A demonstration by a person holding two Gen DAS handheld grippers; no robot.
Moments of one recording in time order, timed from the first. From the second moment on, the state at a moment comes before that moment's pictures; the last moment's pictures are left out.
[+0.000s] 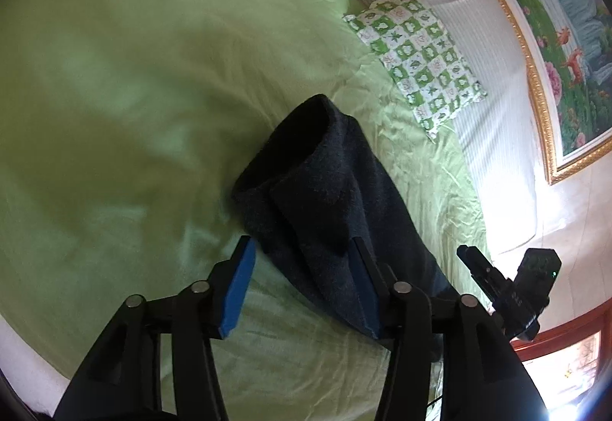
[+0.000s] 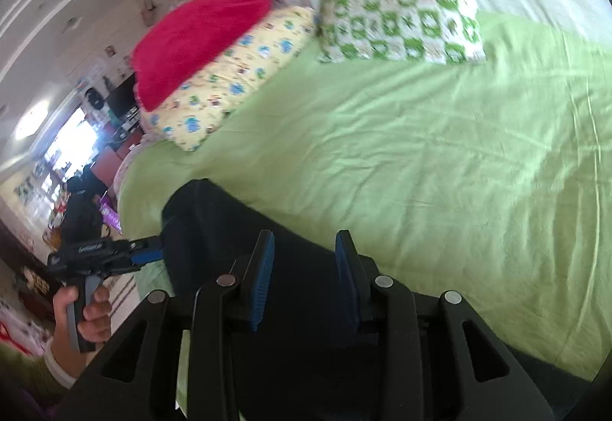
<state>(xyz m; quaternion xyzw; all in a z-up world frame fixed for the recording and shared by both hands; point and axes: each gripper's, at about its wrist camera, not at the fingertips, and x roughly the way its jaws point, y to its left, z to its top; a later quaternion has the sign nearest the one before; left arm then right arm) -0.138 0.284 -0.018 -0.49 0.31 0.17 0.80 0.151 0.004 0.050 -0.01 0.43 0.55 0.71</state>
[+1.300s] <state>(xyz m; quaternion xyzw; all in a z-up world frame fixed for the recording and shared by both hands) -0.110 0.277 0.005 -0.36 0.31 0.14 0.87 0.115 0.065 0.036 -0.24 0.32 0.50 0.77</state>
